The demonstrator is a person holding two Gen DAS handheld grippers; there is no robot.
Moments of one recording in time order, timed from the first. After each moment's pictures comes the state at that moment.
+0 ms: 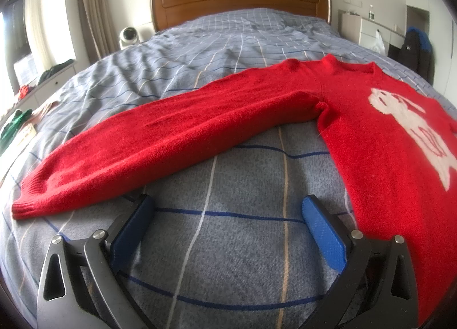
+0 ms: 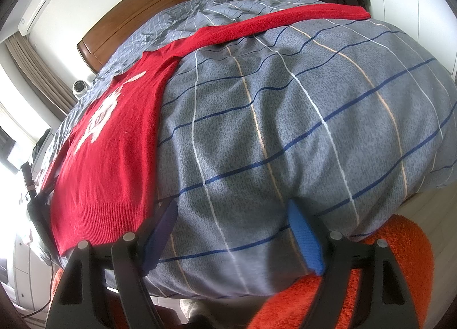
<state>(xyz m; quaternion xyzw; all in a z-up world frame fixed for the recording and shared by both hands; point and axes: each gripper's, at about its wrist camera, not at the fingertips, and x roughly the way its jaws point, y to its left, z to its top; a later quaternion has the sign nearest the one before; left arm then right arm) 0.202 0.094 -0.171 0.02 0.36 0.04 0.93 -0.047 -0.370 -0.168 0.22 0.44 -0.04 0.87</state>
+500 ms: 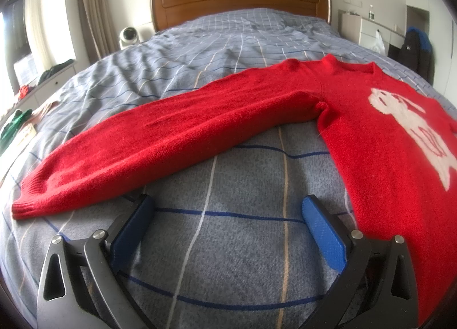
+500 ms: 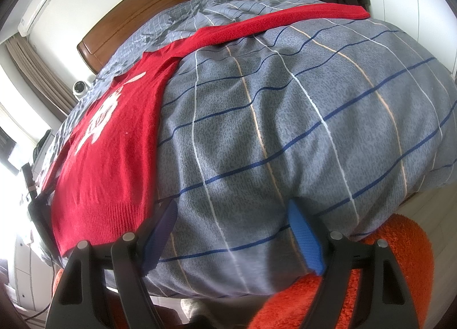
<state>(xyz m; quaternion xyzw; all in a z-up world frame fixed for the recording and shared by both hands) 0.202 0.094 -0.171 0.02 0.36 0.04 0.93 -0.048 -0.370 -0.171 0.23 0.43 -0.04 0.87</state>
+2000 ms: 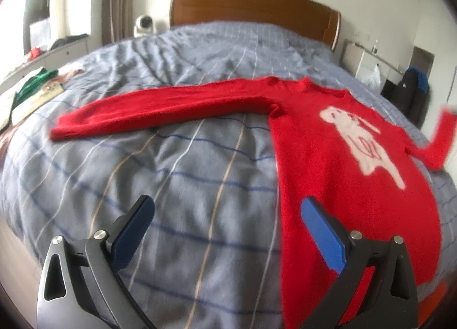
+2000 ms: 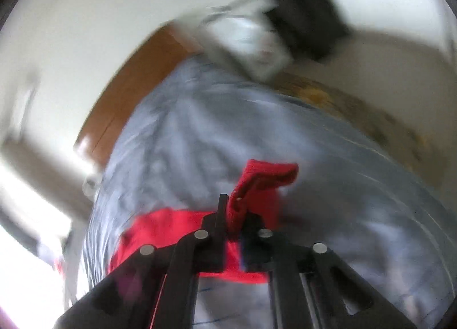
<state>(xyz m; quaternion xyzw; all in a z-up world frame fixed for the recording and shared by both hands) 0.093 0.079 -0.139 -0.08 0.33 0.04 0.94 0.155 -0.501 -0.015 0.30 0.31 -0.02 0.90</state>
